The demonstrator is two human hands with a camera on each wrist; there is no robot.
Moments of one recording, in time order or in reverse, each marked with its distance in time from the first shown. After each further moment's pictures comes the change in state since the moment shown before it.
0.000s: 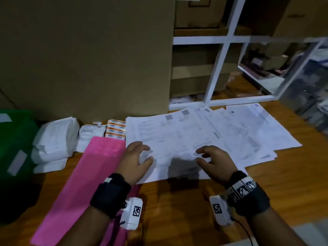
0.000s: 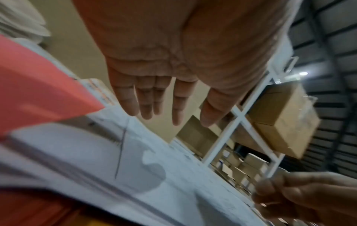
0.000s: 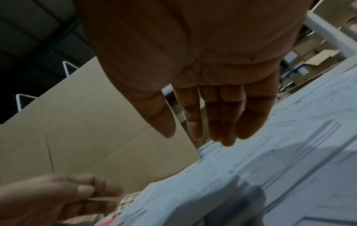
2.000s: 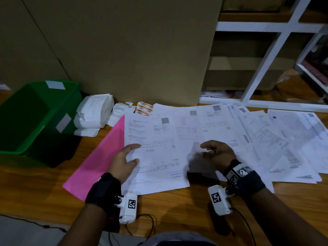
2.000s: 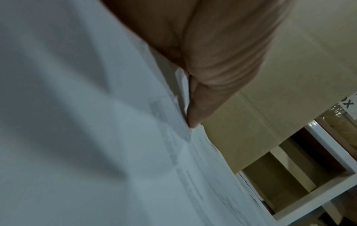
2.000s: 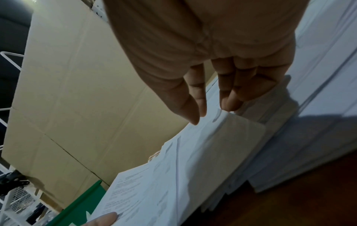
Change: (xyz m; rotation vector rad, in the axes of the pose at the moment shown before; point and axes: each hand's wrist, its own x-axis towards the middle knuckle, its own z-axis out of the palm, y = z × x) left_hand -0.082 -0.040 -0.003 -0.550 0.225 -0.400; right_hand 0.059 0.018 0.055 0.433 -0.136 0.107
